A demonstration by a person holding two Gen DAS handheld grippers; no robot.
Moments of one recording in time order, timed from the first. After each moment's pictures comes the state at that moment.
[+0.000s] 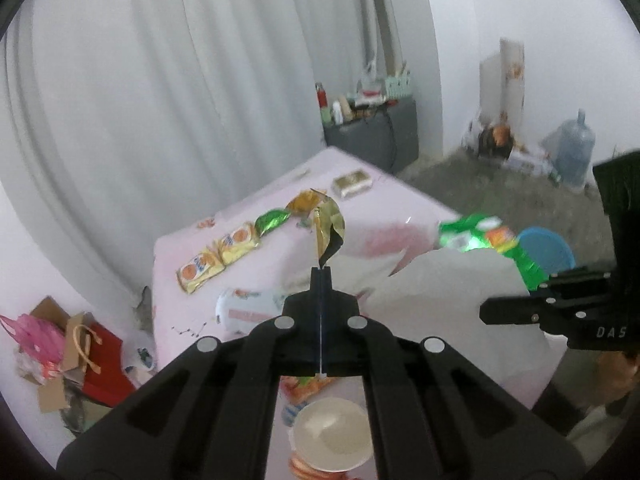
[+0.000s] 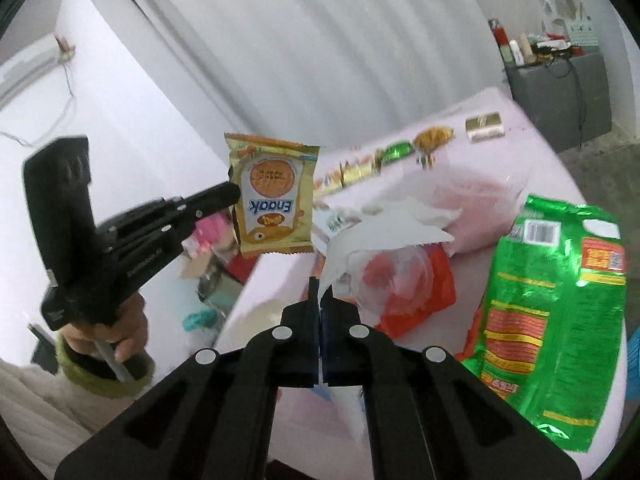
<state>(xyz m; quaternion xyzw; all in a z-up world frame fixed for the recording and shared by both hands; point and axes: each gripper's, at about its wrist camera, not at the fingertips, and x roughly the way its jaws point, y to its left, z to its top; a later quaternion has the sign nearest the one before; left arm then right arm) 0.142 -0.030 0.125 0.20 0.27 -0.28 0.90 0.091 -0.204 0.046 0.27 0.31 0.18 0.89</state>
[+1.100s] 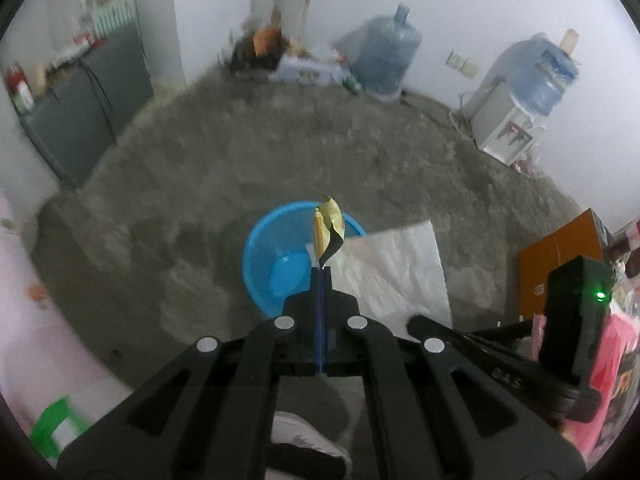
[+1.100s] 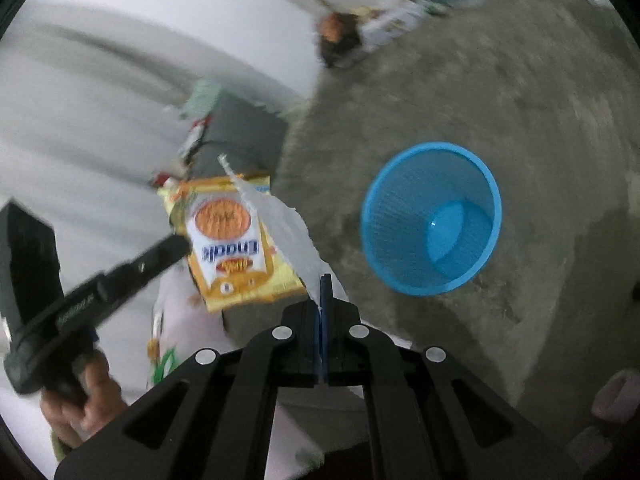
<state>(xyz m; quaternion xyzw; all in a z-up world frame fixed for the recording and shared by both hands) 0.076 -0.572 -0.041 0.26 0.47 -0.56 0.63 -0.109 -0.569 -0.140 0.59 0.21 -0.28 0.72</state>
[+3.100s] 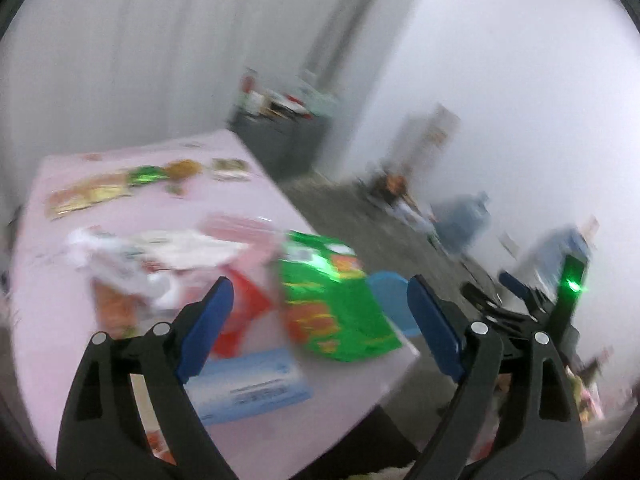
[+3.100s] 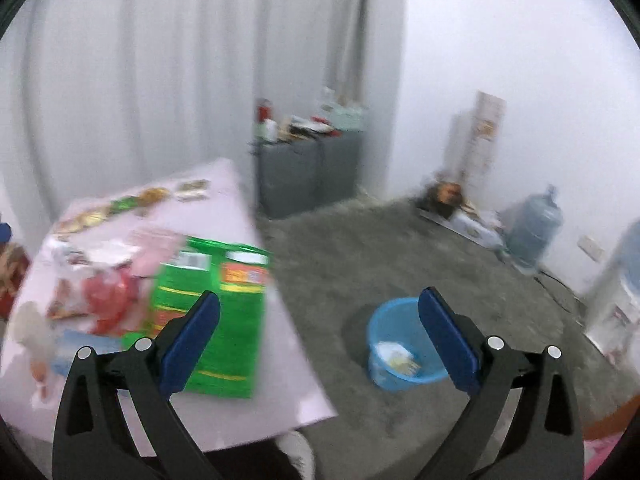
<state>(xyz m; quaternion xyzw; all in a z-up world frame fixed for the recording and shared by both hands) 0.108 -0.020 0.127 -0.03 0.35 -0.41 0.84 -0.023 -0.283 0.064 0.08 0.28 -0.27 0.92</state>
